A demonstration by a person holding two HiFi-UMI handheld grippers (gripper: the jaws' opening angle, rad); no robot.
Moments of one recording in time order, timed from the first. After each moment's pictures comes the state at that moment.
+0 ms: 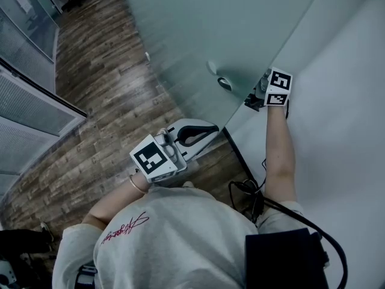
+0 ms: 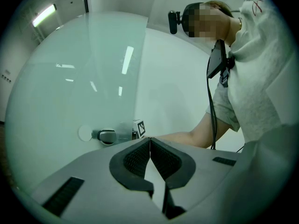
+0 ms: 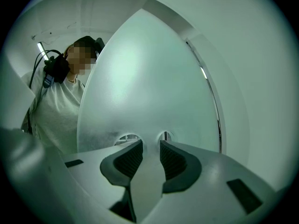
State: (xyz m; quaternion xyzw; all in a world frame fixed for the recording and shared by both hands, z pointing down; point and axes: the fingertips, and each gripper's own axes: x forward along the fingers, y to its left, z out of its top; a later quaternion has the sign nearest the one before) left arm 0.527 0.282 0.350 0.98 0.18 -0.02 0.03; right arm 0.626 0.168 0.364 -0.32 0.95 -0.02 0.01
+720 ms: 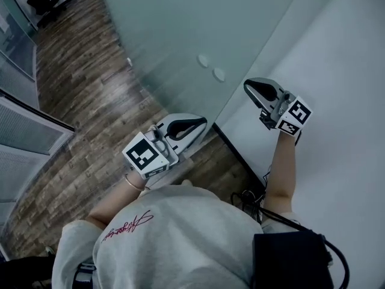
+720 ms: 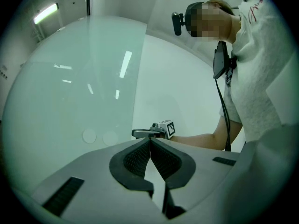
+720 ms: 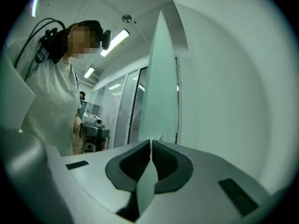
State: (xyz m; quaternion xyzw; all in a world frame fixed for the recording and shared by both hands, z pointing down) left arm 0.492 0.263 0.351 0.98 0.21 -0.05 0.04; right arm 0.644 0.265 0.350 -0.56 0.82 0.03 -0.03
